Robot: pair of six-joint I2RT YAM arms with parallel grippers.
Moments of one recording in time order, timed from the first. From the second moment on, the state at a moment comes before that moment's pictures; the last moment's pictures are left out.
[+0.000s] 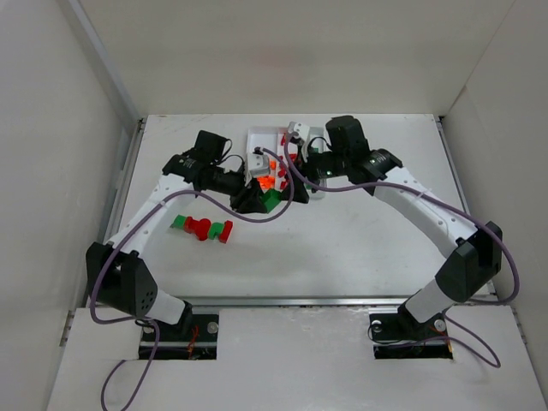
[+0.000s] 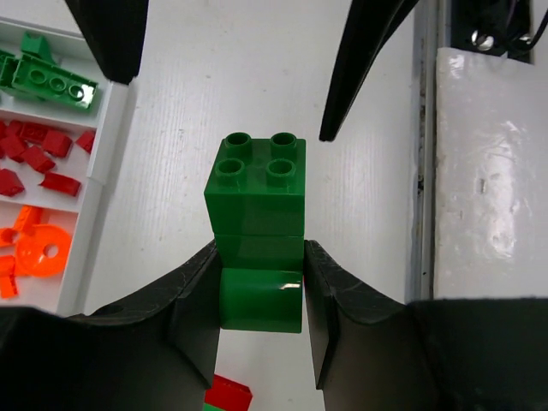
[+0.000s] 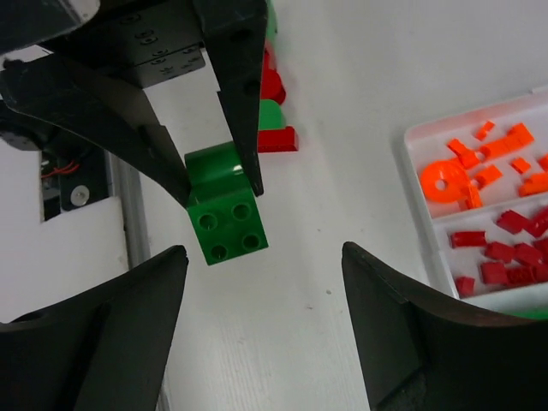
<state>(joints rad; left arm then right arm) -0.37 1.44 1.30 -0.84 0.93 0.74 0.59 1.56 1.48 -0.49 -0.70 -0.20</state>
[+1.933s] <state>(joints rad) -0.33 1.46 1.20 -0.72 0.80 0.46 0.36 1.69 1.46 -0.24 -0.58 0.16</state>
